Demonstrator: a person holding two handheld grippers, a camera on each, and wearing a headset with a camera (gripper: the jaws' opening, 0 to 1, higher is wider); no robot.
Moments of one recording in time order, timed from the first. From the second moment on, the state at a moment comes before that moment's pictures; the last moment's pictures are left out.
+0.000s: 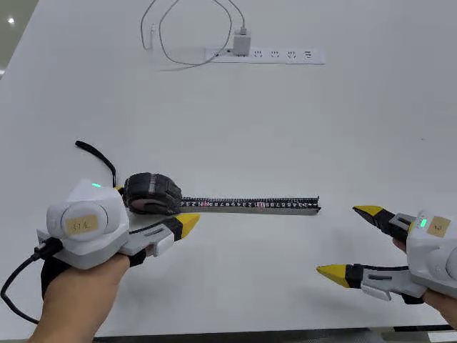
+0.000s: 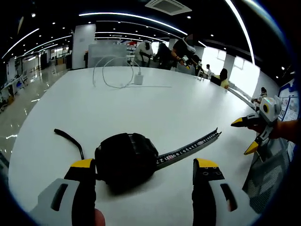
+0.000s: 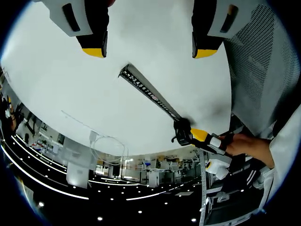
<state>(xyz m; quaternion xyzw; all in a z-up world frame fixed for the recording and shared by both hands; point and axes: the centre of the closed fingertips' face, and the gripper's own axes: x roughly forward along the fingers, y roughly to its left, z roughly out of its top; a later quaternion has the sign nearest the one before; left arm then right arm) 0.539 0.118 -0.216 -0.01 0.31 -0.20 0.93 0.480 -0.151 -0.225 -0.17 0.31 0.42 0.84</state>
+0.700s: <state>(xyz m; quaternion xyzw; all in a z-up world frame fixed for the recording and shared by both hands) 0.549 0.122 -0.222 -0.02 0.31 -0.15 0.94 0.500 -0.156 -0.221 -0.21 0.31 0.45 0.81</state>
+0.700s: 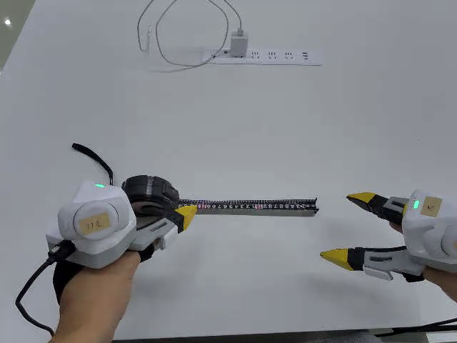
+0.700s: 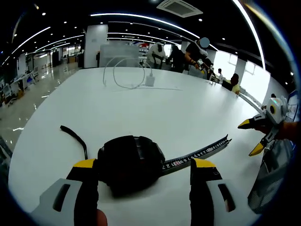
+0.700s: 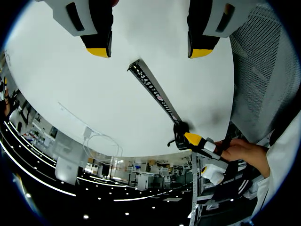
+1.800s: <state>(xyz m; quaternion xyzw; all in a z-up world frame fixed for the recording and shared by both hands) 0.560 0.133 -0.231 -0.04 0.33 -0.08 0.94 0.531 -0.149 -0.224 -0.27 0.32 0.52 0.75</state>
